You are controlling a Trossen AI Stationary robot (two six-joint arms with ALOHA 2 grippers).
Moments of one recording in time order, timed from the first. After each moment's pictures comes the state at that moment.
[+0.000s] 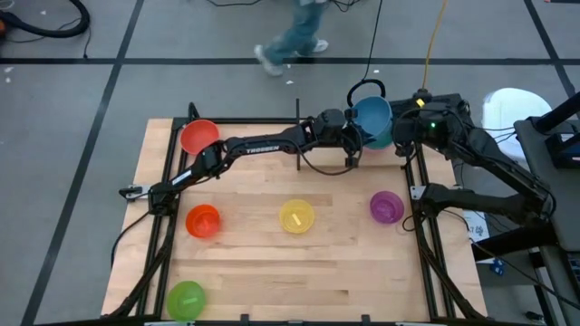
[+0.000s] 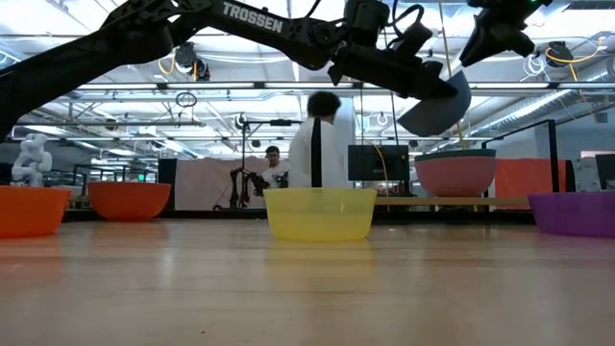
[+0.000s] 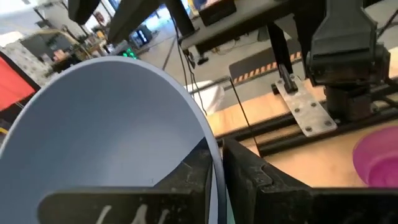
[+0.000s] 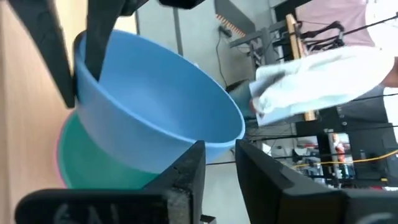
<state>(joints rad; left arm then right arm) 0.26 2.47 2.30 -0.01 0.15 0.51 -0.59 0.78 1.03 -0.80 0.40 -0.90</state>
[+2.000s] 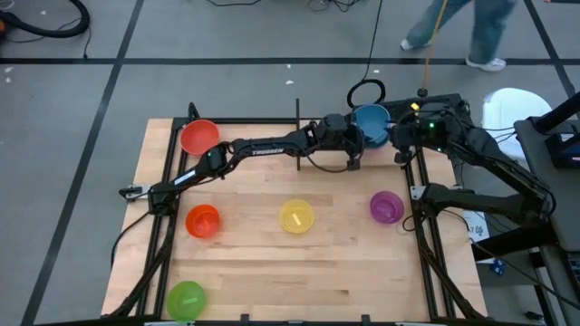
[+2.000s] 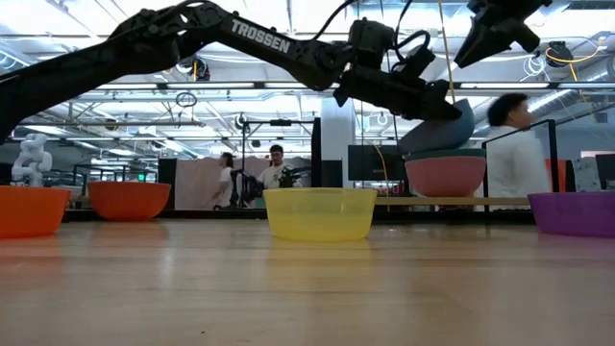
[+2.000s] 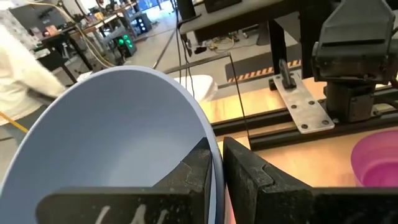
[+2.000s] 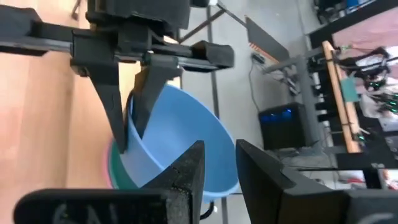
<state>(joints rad) 0.27 2.54 2.30 0.04 0.16 0.38 -0.59 0.78 1.03 -0.84 0.21 -0.87</state>
